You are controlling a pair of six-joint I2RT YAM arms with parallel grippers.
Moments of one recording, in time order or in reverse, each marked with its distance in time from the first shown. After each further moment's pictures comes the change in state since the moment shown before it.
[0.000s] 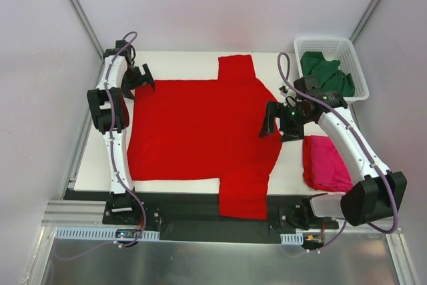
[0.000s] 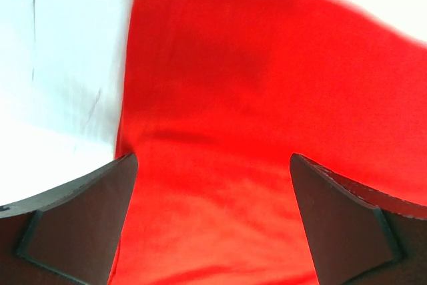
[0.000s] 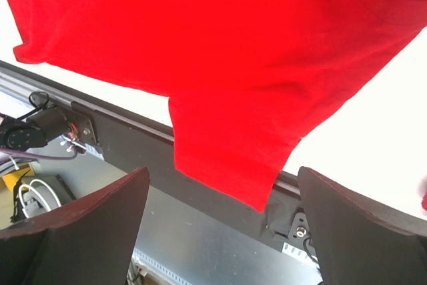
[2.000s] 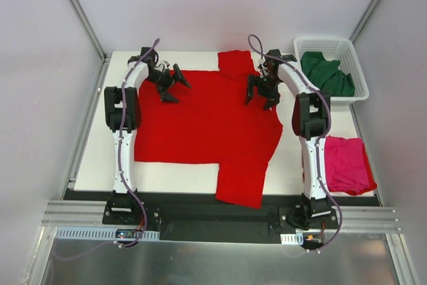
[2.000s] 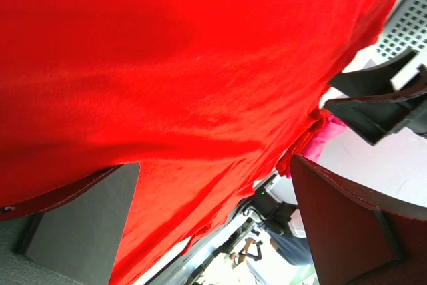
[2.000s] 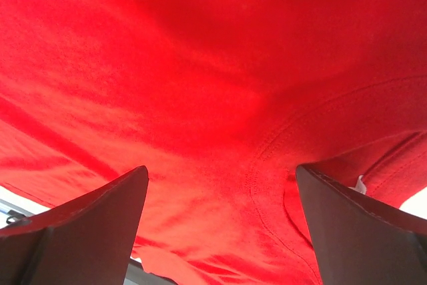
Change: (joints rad) left arm -0.140 0.010 -0.156 0.187 0.600 -0.217; right arm -0.053 1.111 0.915 0.013 0.083 -0.053
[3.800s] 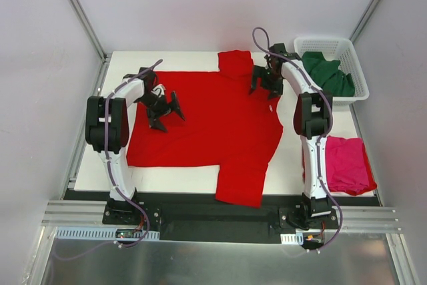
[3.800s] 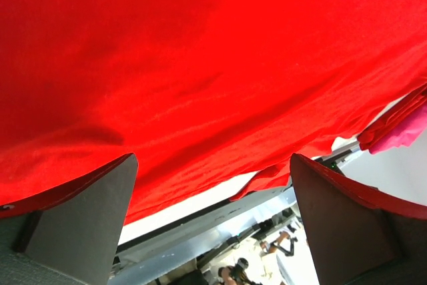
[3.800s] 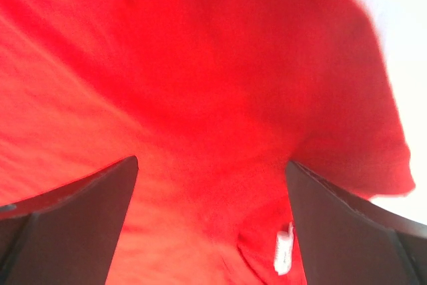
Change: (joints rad) left arm -0.040 -0.503 -0.725 0.032 -0.221 0.113; right arm -0.029 0.027 0.067 0.147 0.104 0.045
